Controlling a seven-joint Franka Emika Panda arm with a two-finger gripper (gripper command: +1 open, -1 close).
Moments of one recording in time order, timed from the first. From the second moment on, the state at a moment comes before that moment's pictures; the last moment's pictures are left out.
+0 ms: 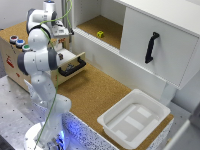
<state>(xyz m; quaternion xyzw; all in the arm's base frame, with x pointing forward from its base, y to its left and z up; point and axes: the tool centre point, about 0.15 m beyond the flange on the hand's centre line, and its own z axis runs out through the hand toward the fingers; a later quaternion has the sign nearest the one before) 0.278 0.328 0.426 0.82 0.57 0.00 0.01</state>
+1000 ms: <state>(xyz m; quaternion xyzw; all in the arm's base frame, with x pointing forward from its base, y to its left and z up) 0.298 0.324 0.397 0.77 0.64 0.01 0.02</state>
